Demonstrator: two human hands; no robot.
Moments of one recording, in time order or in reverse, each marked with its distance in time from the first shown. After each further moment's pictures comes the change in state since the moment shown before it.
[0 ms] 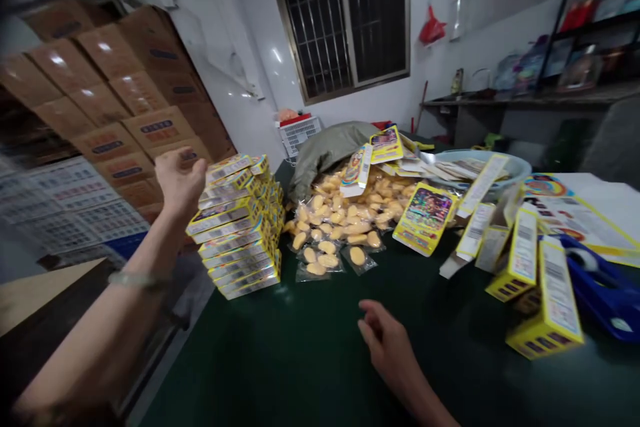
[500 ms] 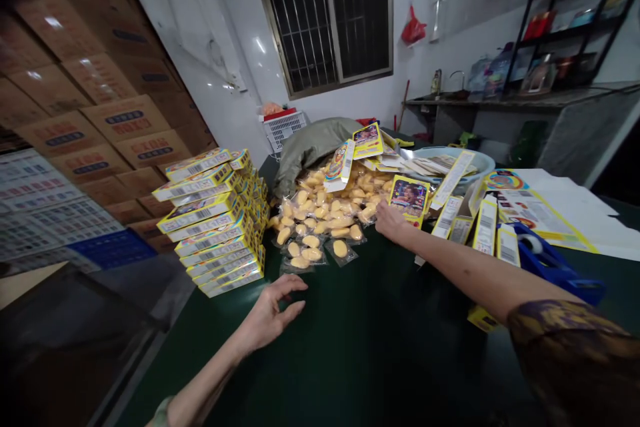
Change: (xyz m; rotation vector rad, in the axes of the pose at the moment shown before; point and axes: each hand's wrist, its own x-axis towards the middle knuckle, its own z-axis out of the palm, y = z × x) left_hand -0.236 0.076 0.042 -0.593 -0.959 -0.152; right_hand 0.186 -0.019 -0.106 -1.313 -0.174 -0.512
